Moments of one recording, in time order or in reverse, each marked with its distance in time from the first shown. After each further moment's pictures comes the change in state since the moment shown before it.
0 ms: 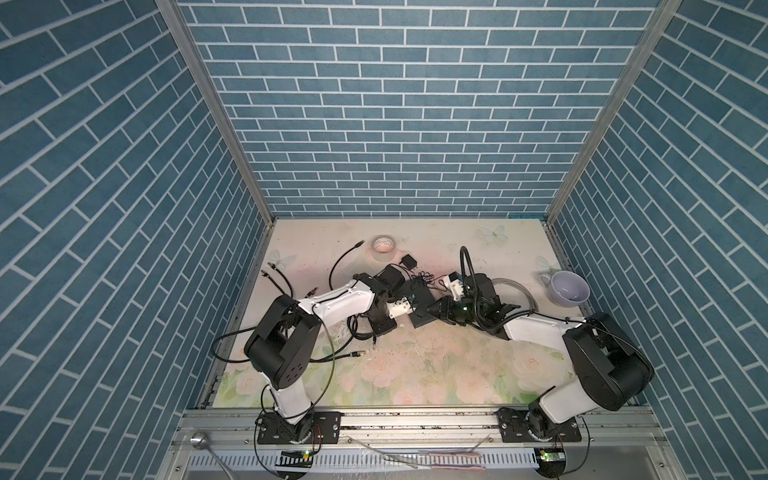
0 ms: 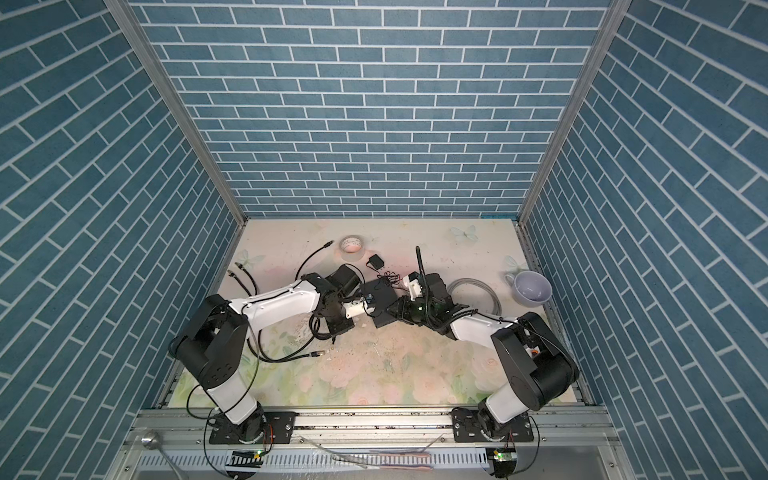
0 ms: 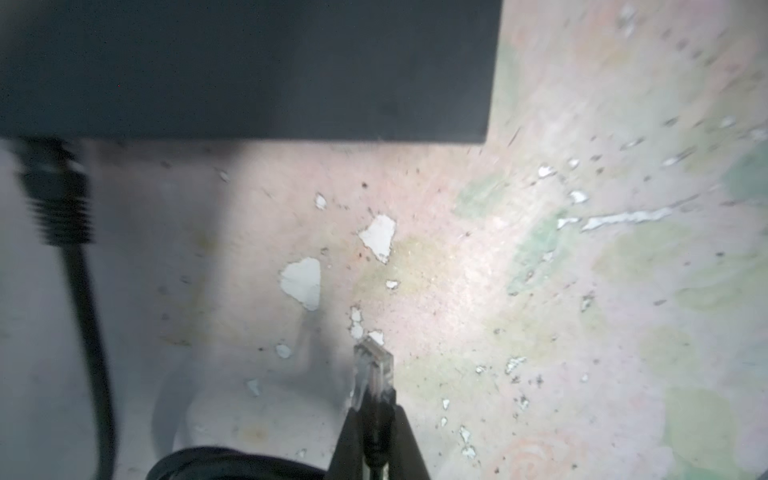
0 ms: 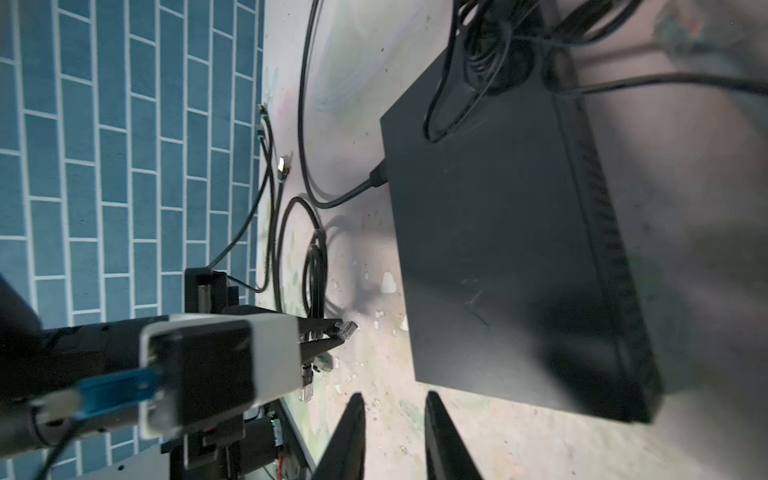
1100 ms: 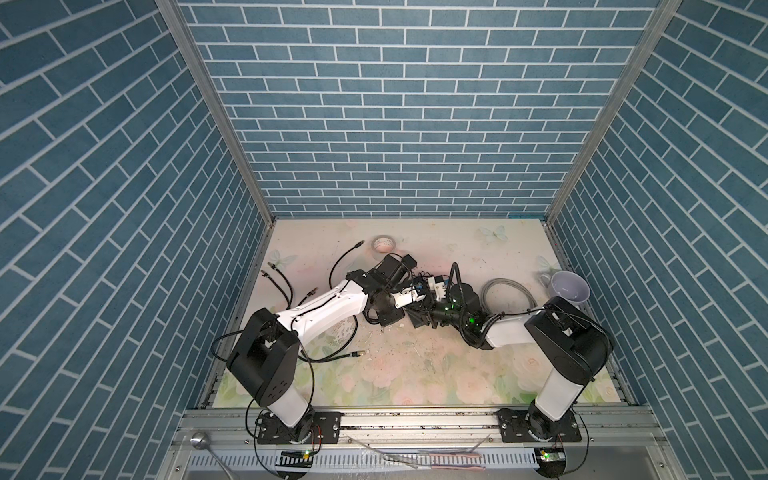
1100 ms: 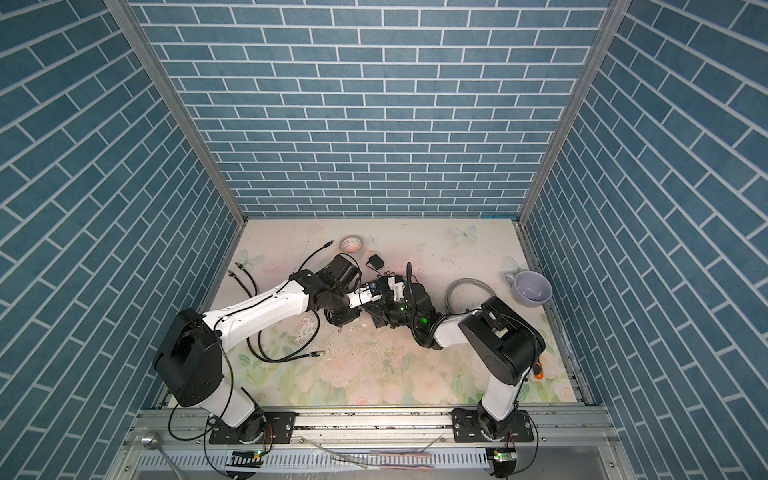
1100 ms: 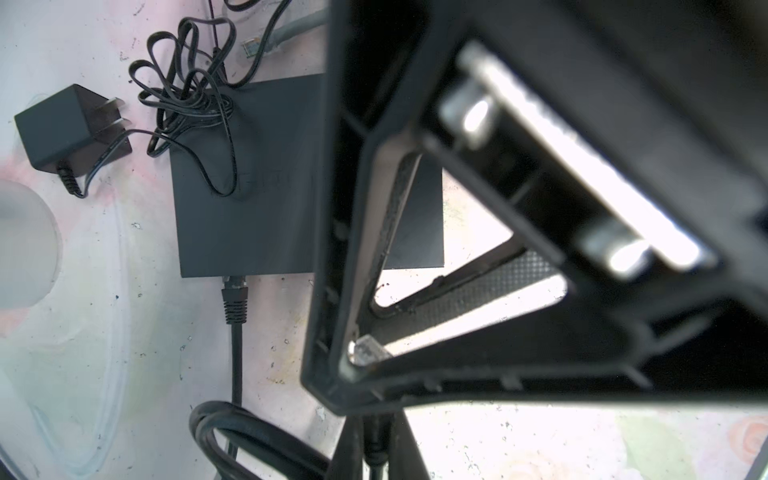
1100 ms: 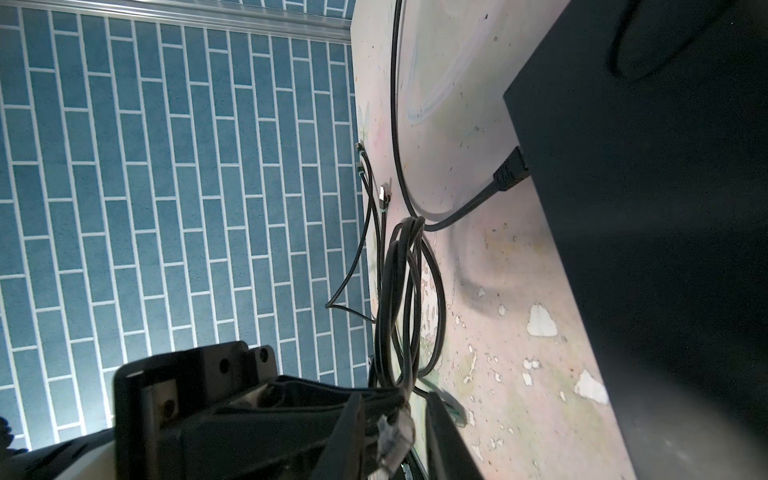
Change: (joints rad) left arm -0.028 -0.094 0.020 0.079 0.020 0.035; right arm 0.146 0.207 -0.018 0.568 0.071 0.505
